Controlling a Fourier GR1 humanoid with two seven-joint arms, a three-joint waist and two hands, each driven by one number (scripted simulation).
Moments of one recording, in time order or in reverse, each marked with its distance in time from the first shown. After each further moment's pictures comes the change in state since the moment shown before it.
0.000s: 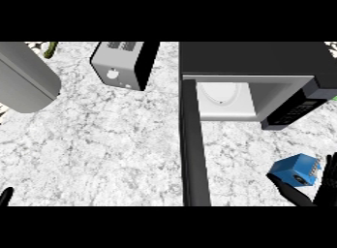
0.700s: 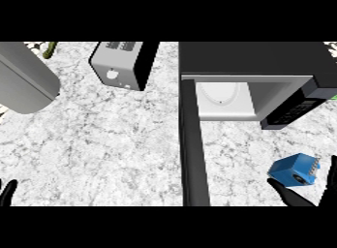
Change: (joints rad) left arm -0.047 0.013 -0.014 0.013 -0.006 0.042 0.022; right arm 0.114 0.019 0.100 -0.279 0.015 -0.033 0.162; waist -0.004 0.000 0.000
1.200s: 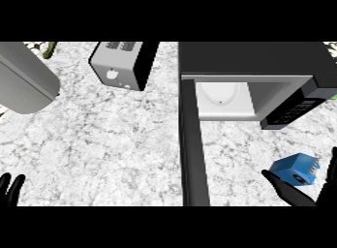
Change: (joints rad) left arm -0.030 0.011 -0.011 0.051 -0.020 0.027 -0.027; right arm 0.002 0.026 0.100 -0.201 0.107 -0.121 0.186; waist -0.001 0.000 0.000
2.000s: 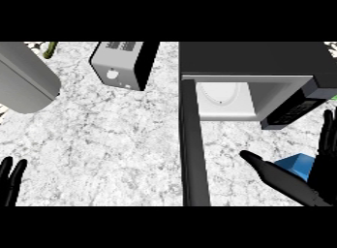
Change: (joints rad) left arm -0.113 0.011 -0.007 -0.018 0.005 0.071 0.118; right arm -0.222 -0.008 0.183 -0.245 0.294 -0.084 0.418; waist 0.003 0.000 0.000
